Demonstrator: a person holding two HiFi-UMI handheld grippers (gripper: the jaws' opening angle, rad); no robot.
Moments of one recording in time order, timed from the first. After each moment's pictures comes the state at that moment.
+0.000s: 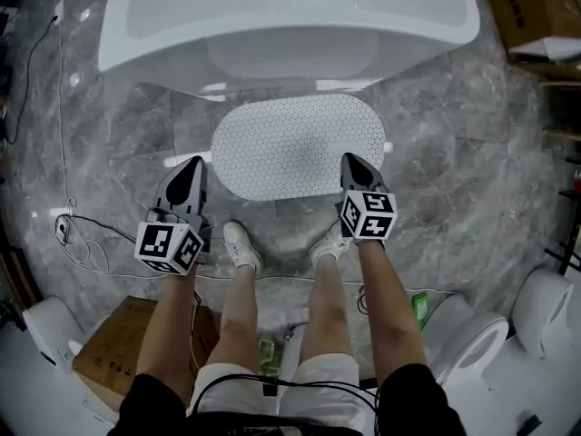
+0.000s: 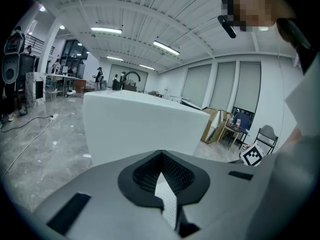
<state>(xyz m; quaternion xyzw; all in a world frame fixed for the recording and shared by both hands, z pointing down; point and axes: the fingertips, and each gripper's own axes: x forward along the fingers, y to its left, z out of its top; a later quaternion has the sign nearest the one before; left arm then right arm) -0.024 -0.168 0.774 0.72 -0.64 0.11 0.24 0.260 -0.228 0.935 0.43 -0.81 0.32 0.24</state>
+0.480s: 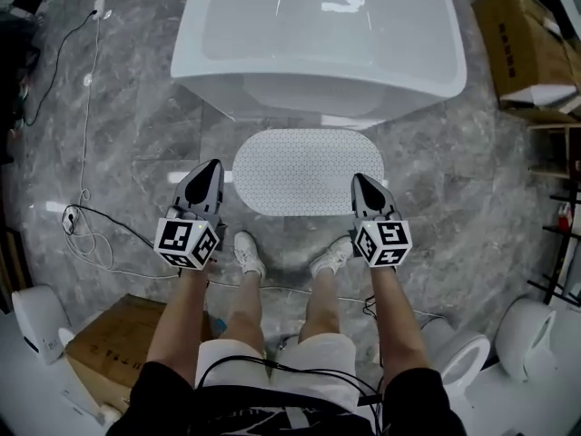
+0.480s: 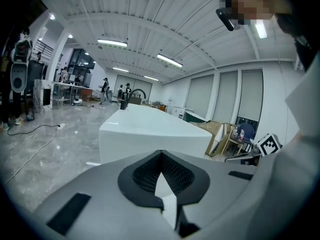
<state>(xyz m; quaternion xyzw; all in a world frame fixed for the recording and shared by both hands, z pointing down) -0.066 -0.152 0.665 0.71 -0.67 0.07 0.21 0.218 -0.226 0.754 0.38 -0.88 0.23 0.19</state>
